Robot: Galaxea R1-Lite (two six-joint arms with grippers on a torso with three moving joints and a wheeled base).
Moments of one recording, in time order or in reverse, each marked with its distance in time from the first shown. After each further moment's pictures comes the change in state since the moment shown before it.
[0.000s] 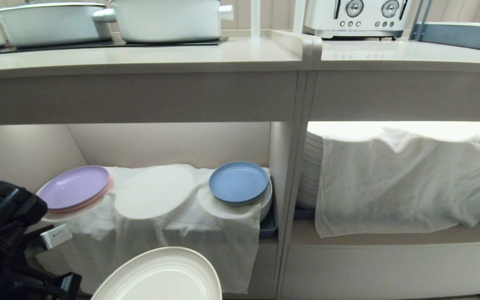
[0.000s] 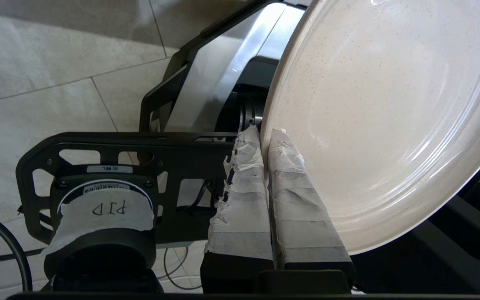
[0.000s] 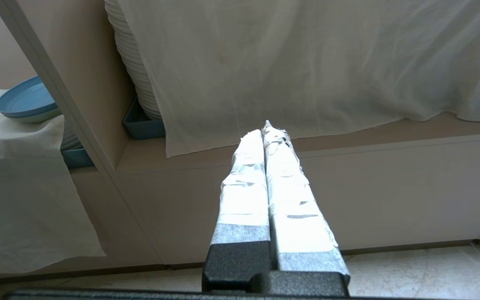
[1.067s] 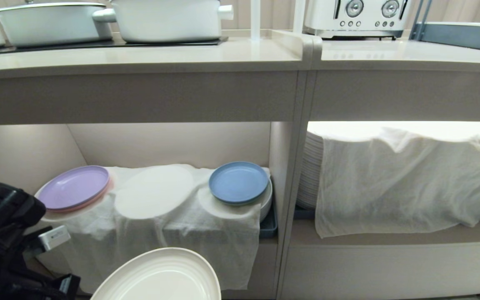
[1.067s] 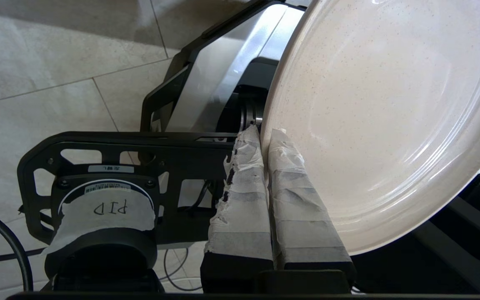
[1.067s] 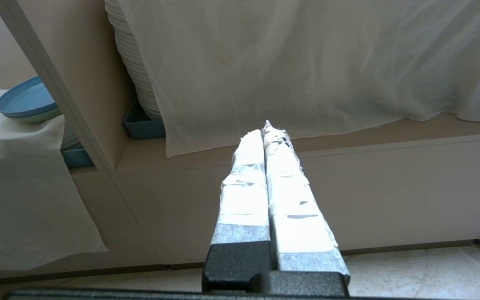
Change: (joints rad) left arm 0.000 -0.010 0.009 -0.002 0.005 -0.002; right arm 0.001 0.000 0.000 -0.001 0.000 0.000
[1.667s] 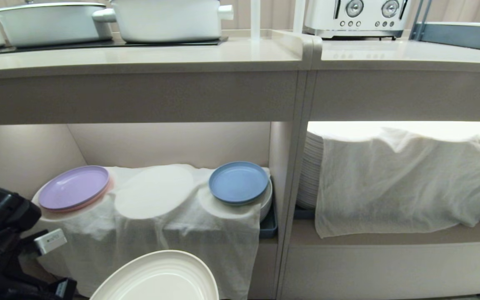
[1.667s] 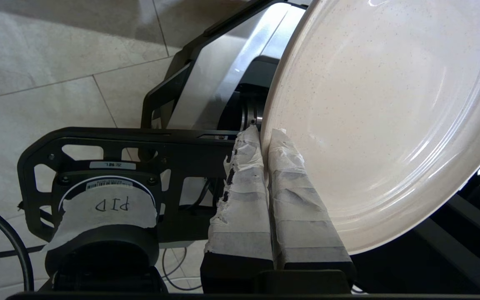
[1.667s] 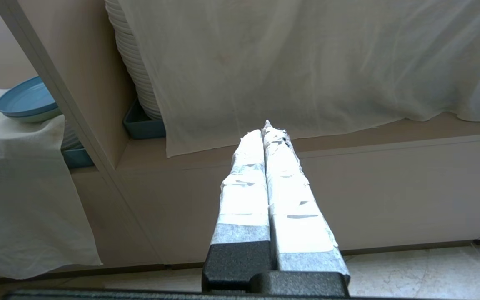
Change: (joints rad) left arm 0.014 -0.015 0.018 0.000 -0.001 0.002; right arm 0.000 0.000 0.000 0.000 0.000 0.000
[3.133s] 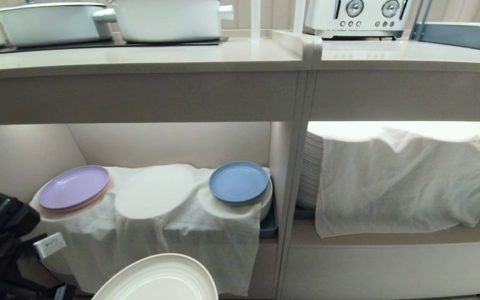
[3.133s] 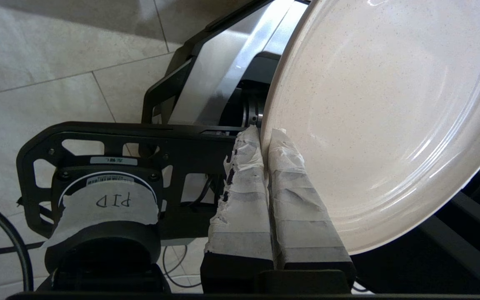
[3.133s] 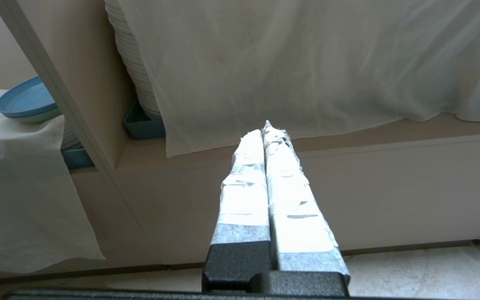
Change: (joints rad) left arm -0.001 -0.011 0.021 -0.004 -0.003 0.001; right arm 0.000 0.000 0.000 0.001 0.000 0.000
